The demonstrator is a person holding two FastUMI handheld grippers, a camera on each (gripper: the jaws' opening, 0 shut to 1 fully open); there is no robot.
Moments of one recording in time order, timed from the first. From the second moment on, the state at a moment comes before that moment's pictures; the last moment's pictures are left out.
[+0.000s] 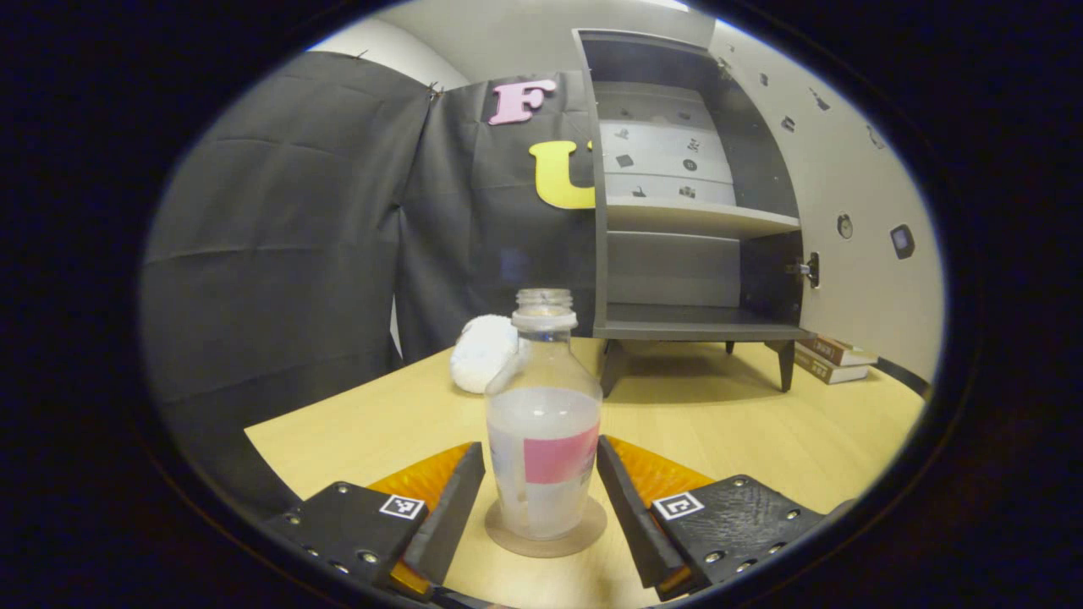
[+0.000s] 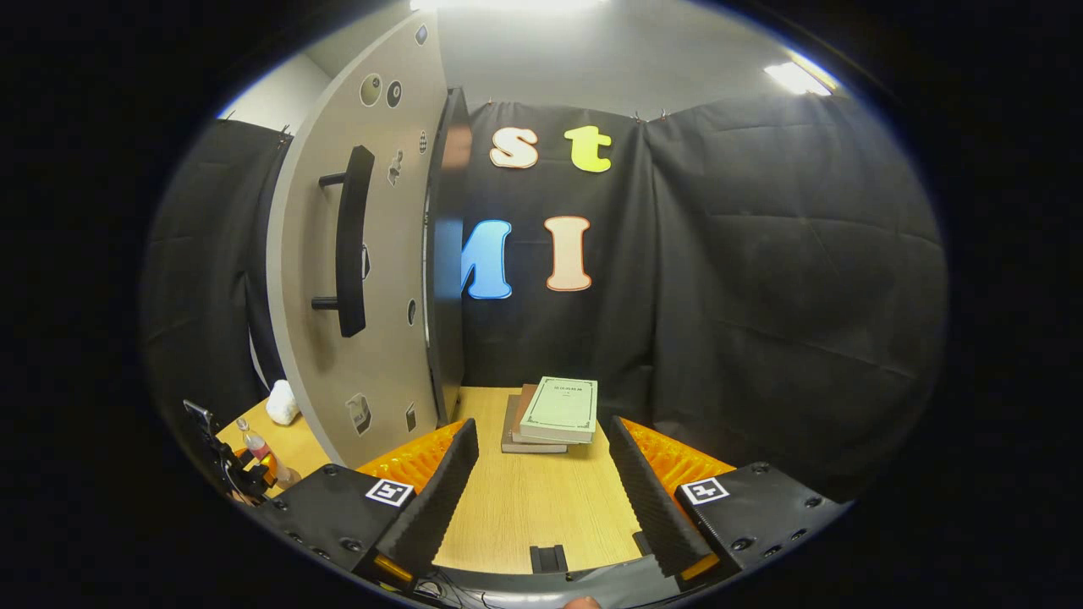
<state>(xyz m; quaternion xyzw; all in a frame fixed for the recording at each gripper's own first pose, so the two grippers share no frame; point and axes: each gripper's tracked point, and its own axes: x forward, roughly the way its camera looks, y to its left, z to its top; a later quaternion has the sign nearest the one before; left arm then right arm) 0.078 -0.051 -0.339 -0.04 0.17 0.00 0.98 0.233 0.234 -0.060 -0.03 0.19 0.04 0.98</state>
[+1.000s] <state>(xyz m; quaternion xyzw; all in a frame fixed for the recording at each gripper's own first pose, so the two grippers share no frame) 0.100 0.018 -0.089 -0.04 0.07 -0.02 1.00 0.280 0.300 0.031 0.03 0.10 0.13 0.99</state>
